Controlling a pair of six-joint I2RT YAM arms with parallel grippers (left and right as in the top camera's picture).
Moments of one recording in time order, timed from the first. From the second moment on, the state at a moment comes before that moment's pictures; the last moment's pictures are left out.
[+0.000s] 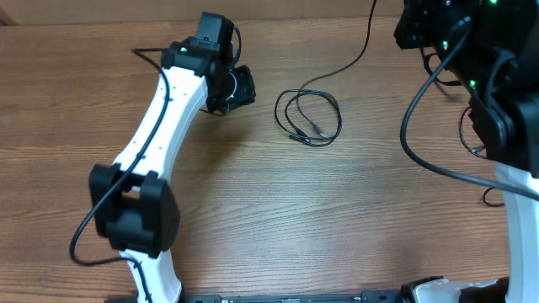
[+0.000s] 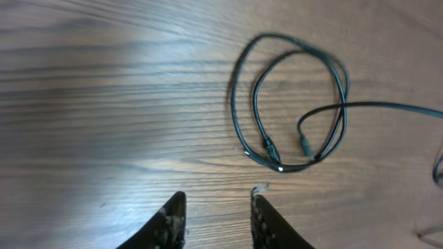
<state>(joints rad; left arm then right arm) -0.27 2.01 1.81 -1.02 0.30 -0.51 0.26 1.52 2.12 -0.90 0.01 0.20</state>
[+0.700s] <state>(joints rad) -0.35 2.12 1.81 -0.97 0.44 -0.41 -0.06 1.55 2.11 -0.85 0.54 0.29</state>
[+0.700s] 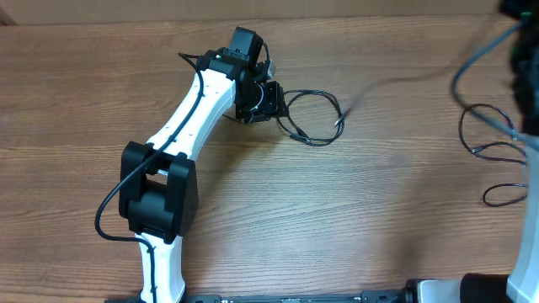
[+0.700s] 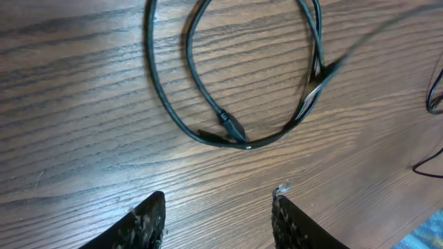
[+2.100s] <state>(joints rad) -0.20 2.12 1.81 -1.18 0.27 -0.39 -0.17 1.82 2.09 -1.34 -0.27 0.24</state>
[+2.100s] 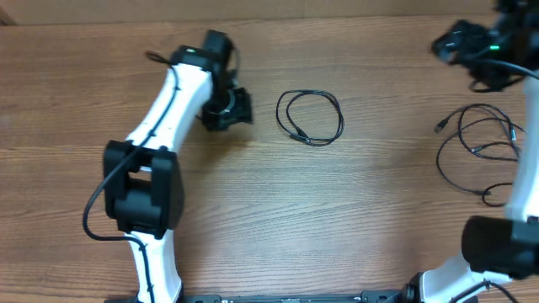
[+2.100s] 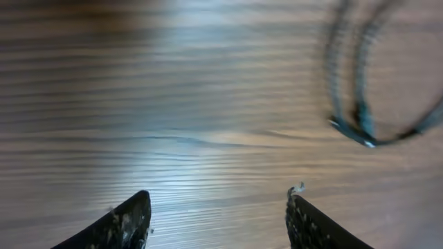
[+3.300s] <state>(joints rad) -0.32 1.76 1.81 -1.47 0.00 -0.39 0.17 2.16 1.77 -1.11 -0.20 0.33</state>
